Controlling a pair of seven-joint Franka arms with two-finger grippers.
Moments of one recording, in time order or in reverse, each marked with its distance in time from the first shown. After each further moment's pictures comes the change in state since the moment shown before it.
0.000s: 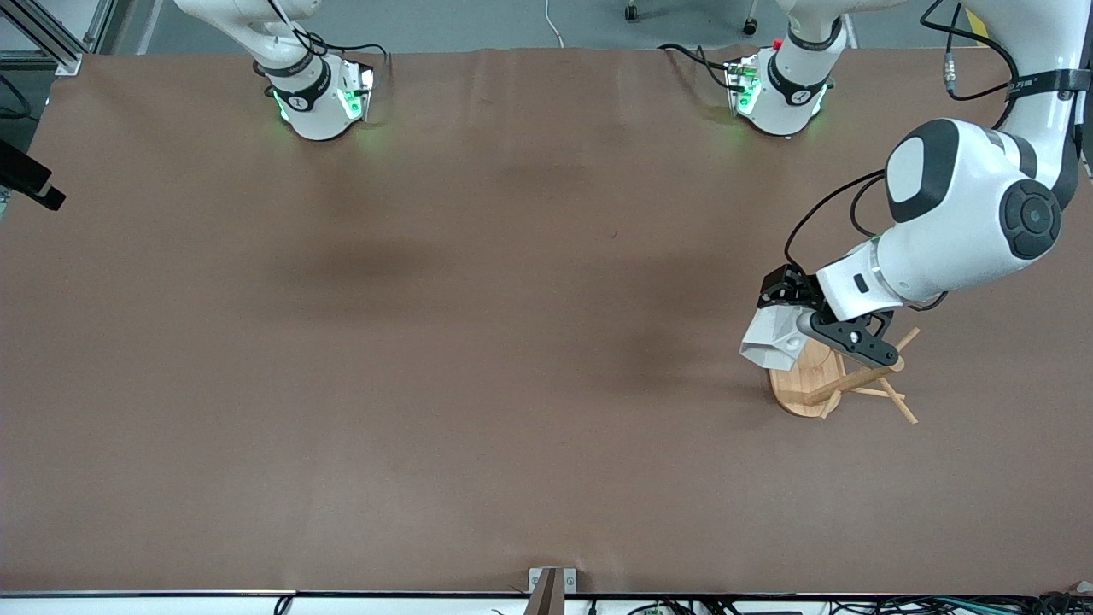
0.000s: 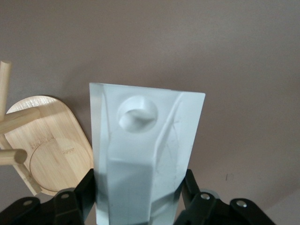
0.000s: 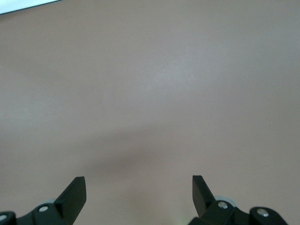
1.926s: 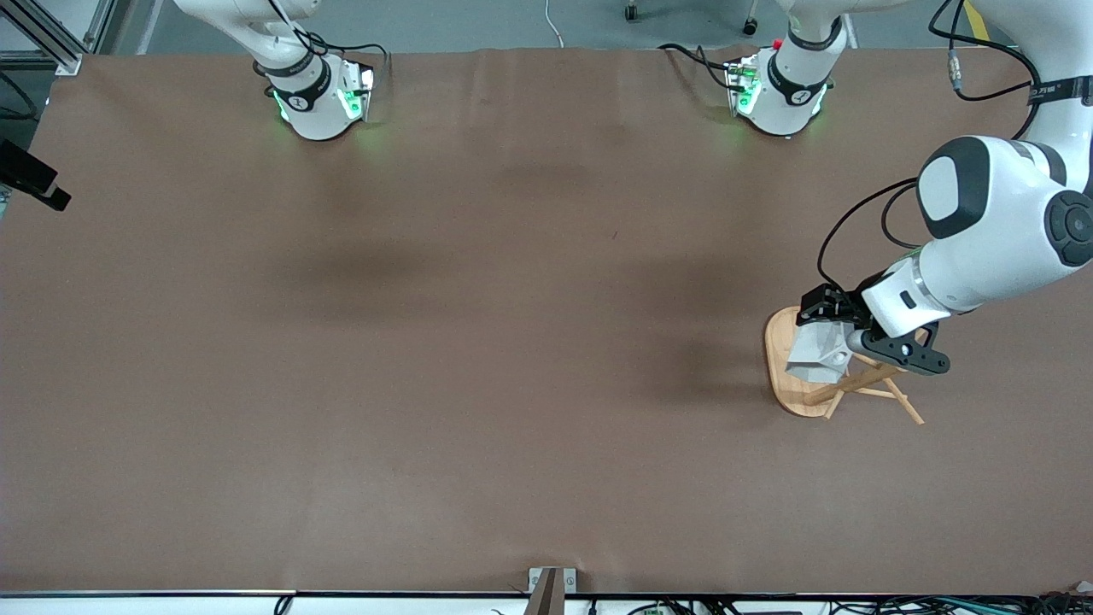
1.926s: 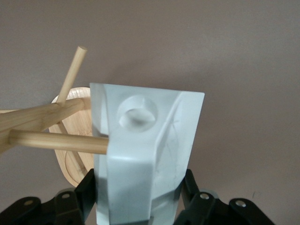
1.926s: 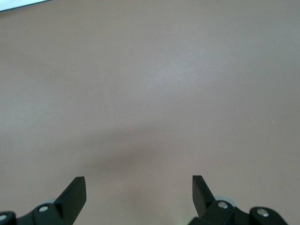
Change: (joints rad) left arm -0.019 0.001 0.136 -0.047 -0.001 0.079 0.000; right arm 0.007 0.005 0.001 0.003 0.000 -0.007 0.006
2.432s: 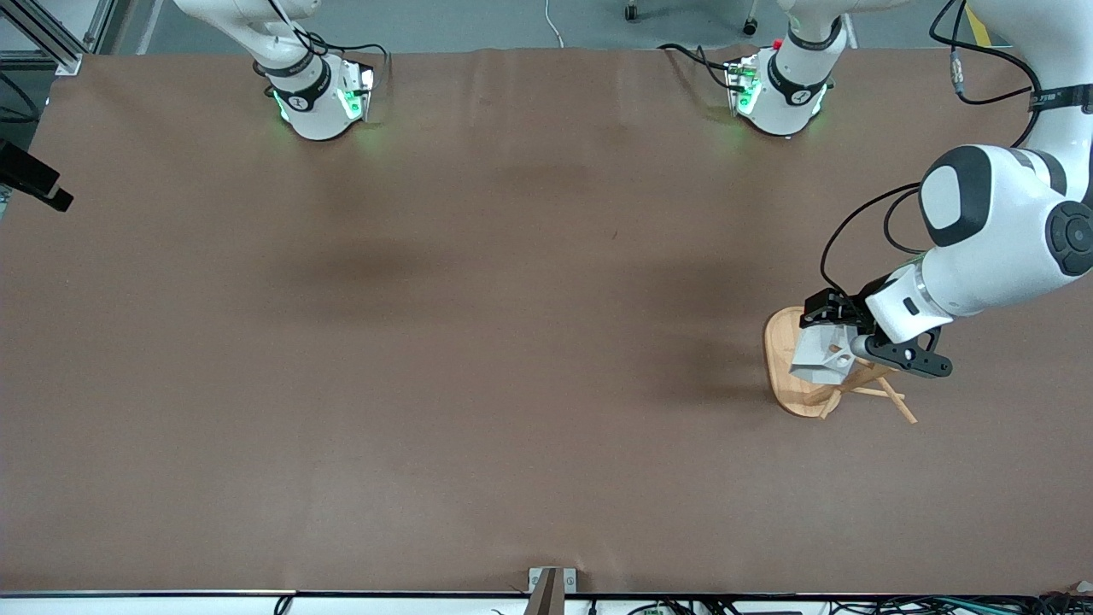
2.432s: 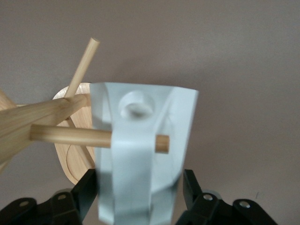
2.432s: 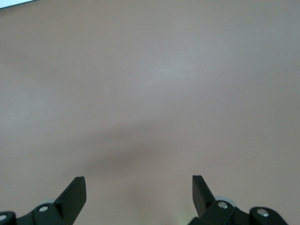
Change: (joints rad) left arm 0.000 0.018 0.008 -0.003 0.000 0.007 0.000; right arm 0.000 0.003 -0.001 0.000 0.000 -0.007 0.007
